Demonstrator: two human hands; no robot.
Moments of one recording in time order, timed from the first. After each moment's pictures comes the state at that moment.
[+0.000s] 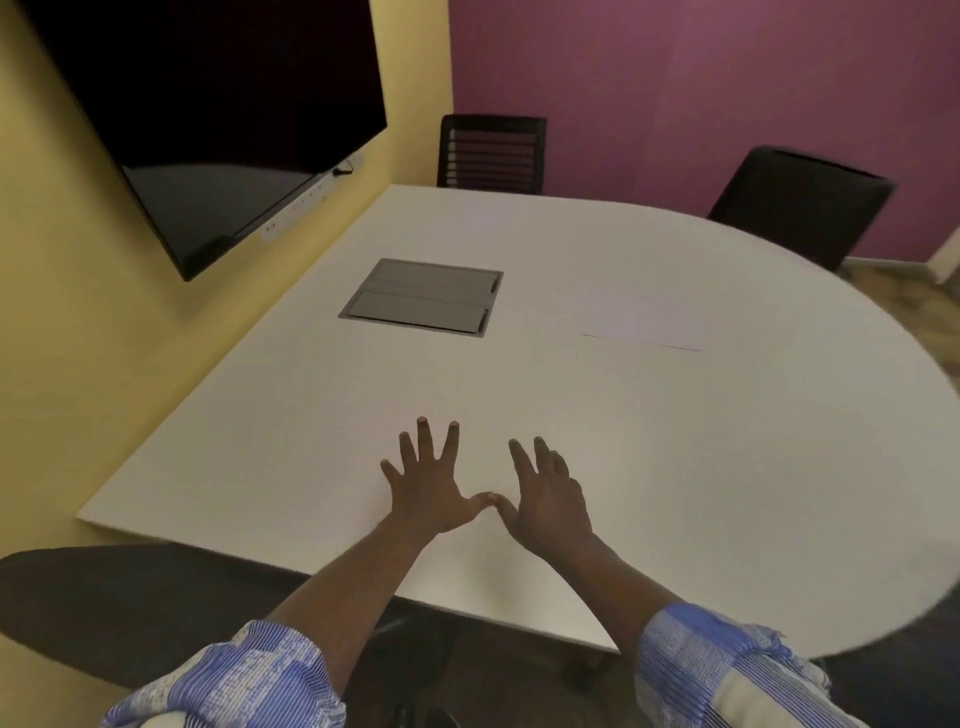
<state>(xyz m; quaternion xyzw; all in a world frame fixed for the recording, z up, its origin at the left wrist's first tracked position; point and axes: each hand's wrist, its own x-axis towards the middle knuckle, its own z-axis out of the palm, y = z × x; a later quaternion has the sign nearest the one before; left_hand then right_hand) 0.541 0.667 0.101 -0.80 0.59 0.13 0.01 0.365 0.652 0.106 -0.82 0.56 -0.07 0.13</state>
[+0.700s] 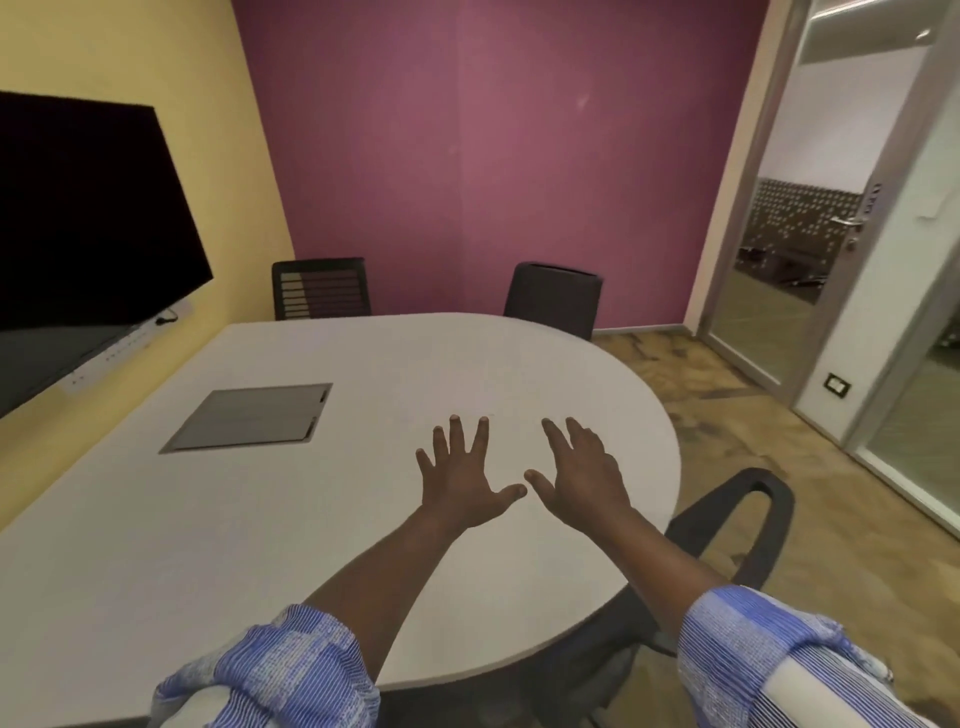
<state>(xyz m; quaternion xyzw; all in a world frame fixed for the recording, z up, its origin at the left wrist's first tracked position) 0.195 0.658 0.242 -0.66 0.75 0.05 -0.10 0.014 0.693 0.264 -0.71 0.68 -0.17 0.03</state>
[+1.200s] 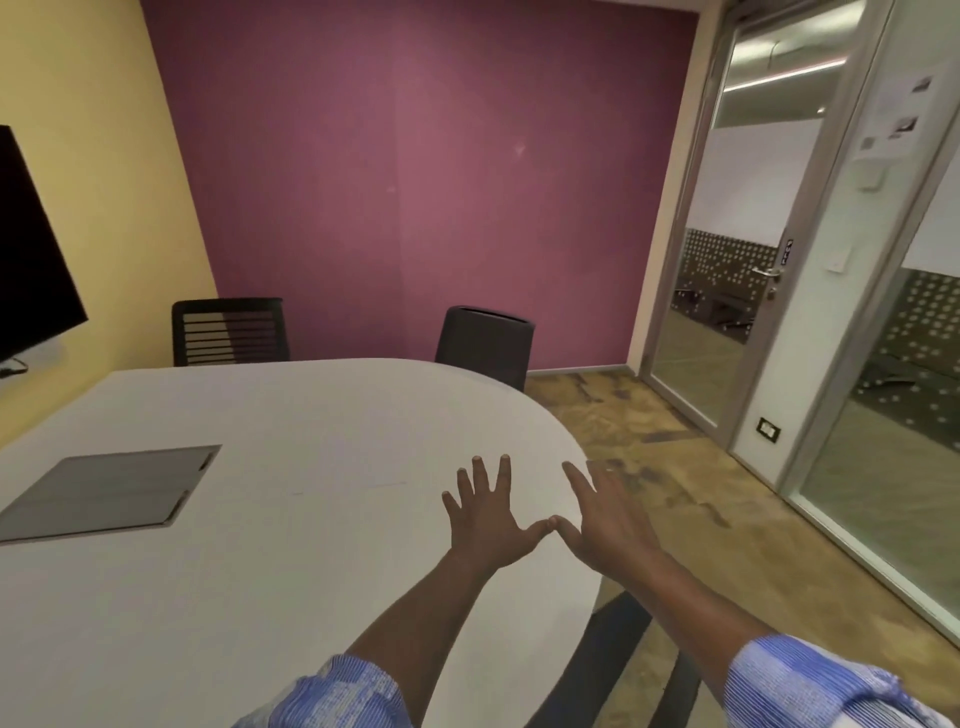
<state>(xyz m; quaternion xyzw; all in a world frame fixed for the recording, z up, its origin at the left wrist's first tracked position) -0.027 0.525 0.228 -0.62 0.76 0.12 -0.14 -0.194 0.587 0.272 -0.69 0.71 -0.12 -0.02</state>
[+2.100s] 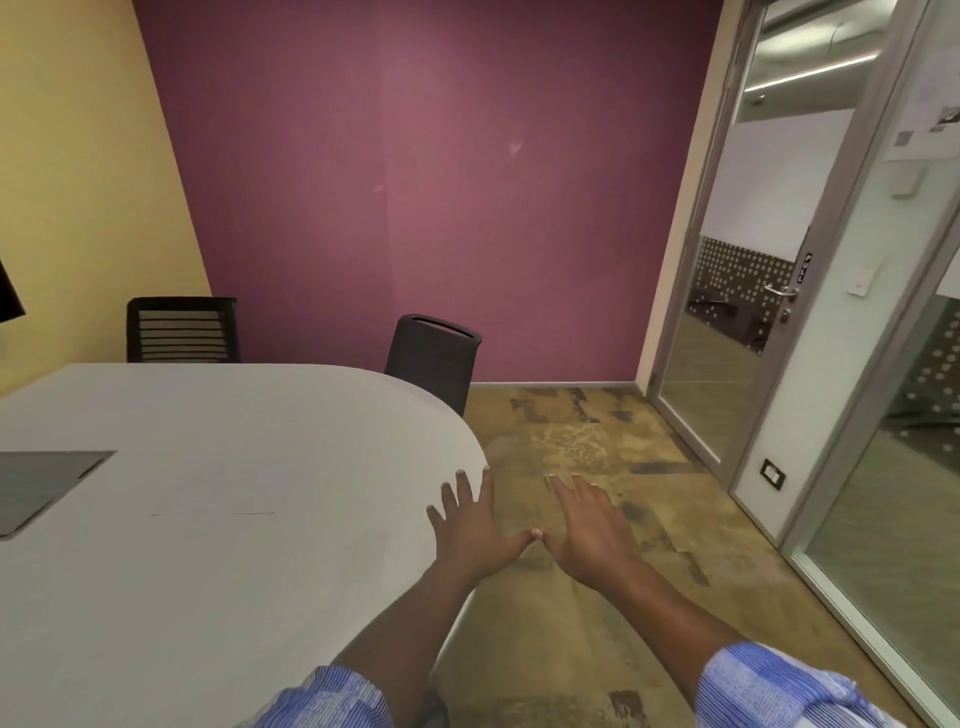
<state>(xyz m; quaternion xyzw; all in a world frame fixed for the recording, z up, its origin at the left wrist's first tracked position) -0.372 0.404 0.230 -0.69 0.70 0.11 -0.14 -0.547 0.428 0.259 -0.73 0.68 -0.11 0.03</state>
